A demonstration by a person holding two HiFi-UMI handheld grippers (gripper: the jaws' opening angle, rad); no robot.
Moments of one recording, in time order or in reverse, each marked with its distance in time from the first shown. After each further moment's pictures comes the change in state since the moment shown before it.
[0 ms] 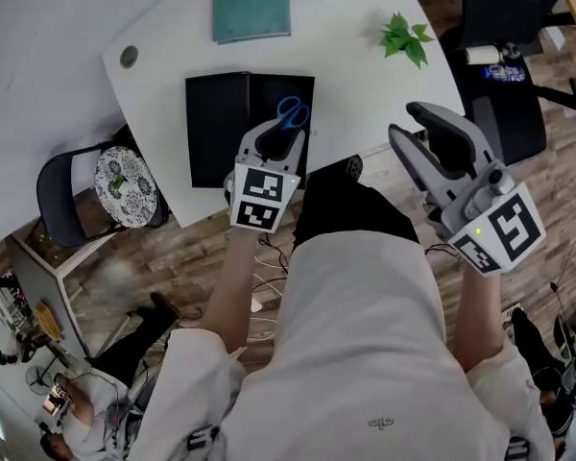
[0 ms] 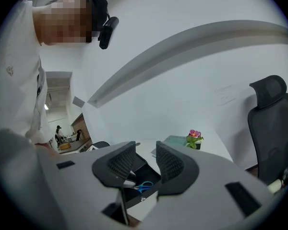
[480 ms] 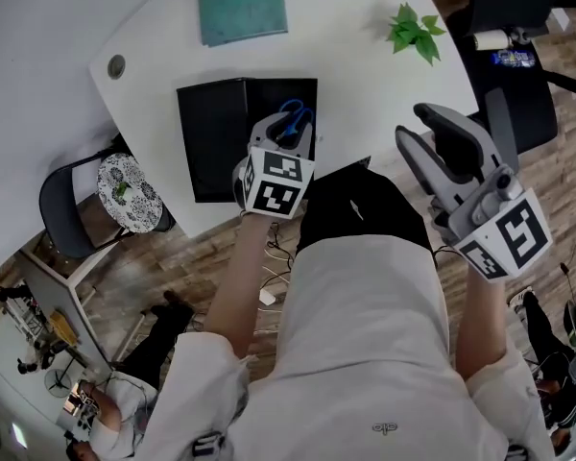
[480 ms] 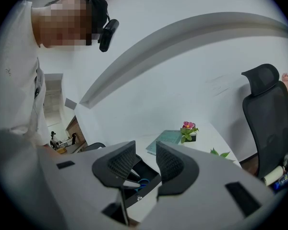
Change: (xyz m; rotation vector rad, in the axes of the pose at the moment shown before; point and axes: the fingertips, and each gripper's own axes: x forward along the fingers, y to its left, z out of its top) left arm 0.052 0.014 -0.022 0.027 0.190 -0.024; right arm 0.018 -0.025 -0.026 0.082 0.019 -0.054
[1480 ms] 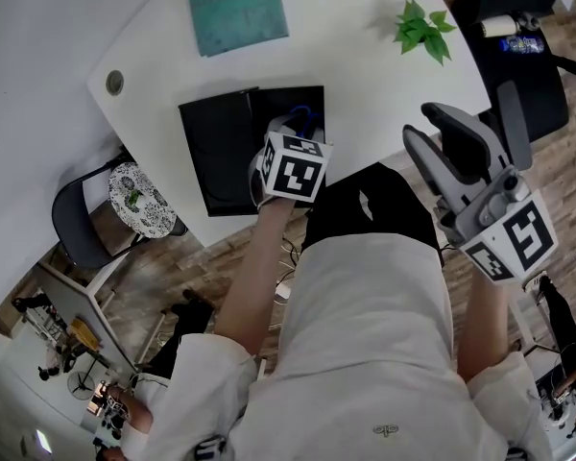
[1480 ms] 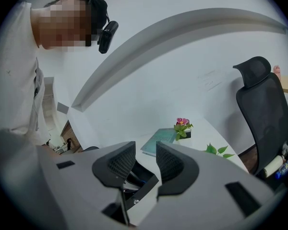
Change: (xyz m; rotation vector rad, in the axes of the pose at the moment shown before) left arm 0.039 0.004 -0.011 -0.074 0.209 -0.063; right arm 0.017 -0.022 -0.010 0.077 -0.004 -0.059
